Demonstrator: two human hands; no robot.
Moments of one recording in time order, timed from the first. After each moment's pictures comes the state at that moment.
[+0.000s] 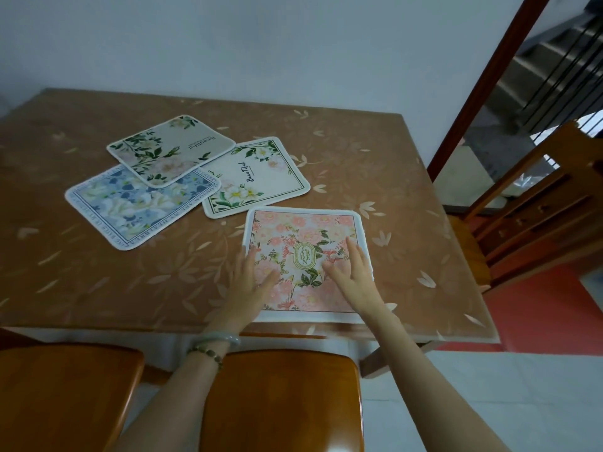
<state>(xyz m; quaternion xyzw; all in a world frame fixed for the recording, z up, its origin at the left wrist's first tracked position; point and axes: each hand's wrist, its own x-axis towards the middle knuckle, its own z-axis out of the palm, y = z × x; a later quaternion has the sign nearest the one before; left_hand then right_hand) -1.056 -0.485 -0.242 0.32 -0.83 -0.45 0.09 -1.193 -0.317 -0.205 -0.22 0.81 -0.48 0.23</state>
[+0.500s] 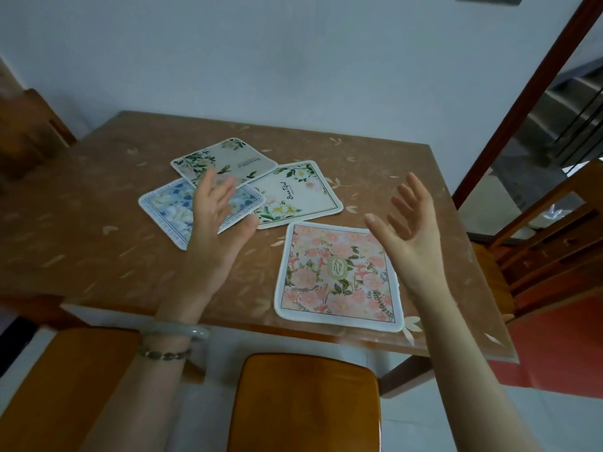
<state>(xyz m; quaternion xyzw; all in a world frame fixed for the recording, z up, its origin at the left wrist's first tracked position) -0.961 -0.516 -0.046 0.18 -0.73 -0.53 0.38 -1.141 -0.325 -0.041 -0.32 0.73 -0.61 0.04</state>
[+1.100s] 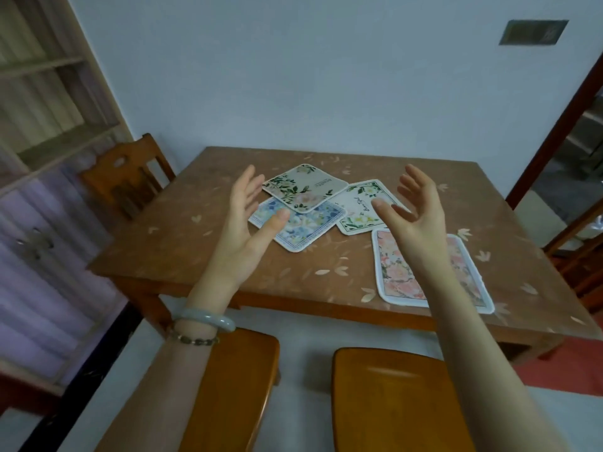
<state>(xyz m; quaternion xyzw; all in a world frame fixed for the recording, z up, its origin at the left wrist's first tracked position) -0.720 -0.604 0.035 0.17 -0.78 -0.48 0.37 -0.900 -0.439 0.032 -0.33 0.68 -0.65 0.00</state>
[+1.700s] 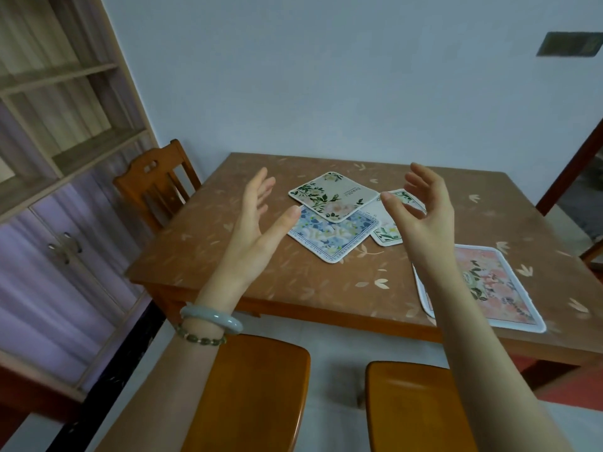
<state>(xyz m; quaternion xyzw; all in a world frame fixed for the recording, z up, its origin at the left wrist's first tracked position) -0.668 -0.687 0.051 0.18 -0.78 -0.48 0.36 -0.841 -0.533 0.053 -0.32 0.66 -0.67 -0.03</state>
